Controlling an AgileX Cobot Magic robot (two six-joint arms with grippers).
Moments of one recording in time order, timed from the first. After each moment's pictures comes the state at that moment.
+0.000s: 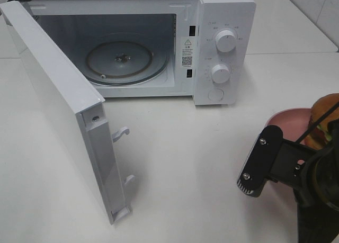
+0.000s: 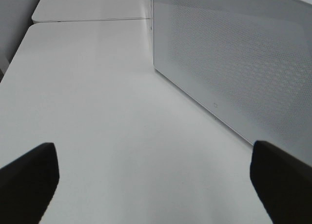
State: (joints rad) left arm 0.00 -0.01 -0.50 -0.08 1.05 0.09; right arm 0.97 1.39 -0.52 -0.70 0.84 0.44
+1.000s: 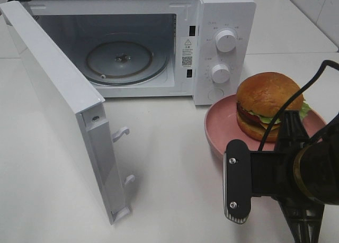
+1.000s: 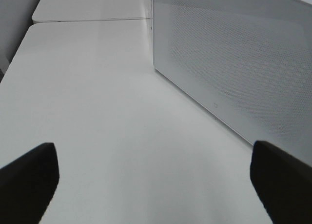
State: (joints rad) left arm 0.00 -0.01 -0.50 -0.08 1.05 0.09; right arm 0.97 1.39 -0.51 -0.86 0.61 0.09
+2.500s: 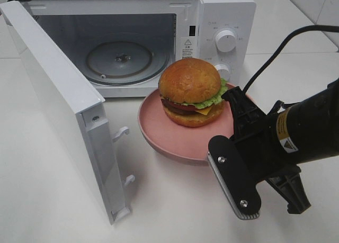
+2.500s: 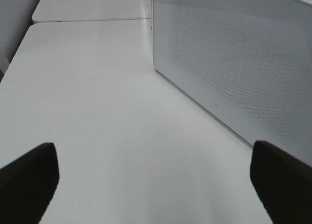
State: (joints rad) left arm 0.00 -0.01 -0.50 -0.08 1.05 0.09; right arm 0.77 1.40 -0.61 -0.49 0.31 -0.93
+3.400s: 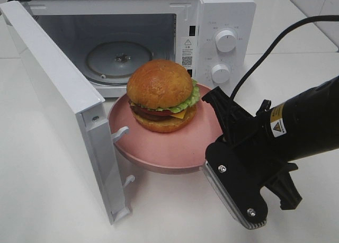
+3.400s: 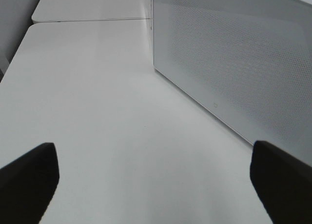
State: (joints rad) left arm 0.00 -0.01 -0.50 -0.08 1.05 0.09; right arm 0.74 1.40 -0.63 -0.04 0.25 -1.54
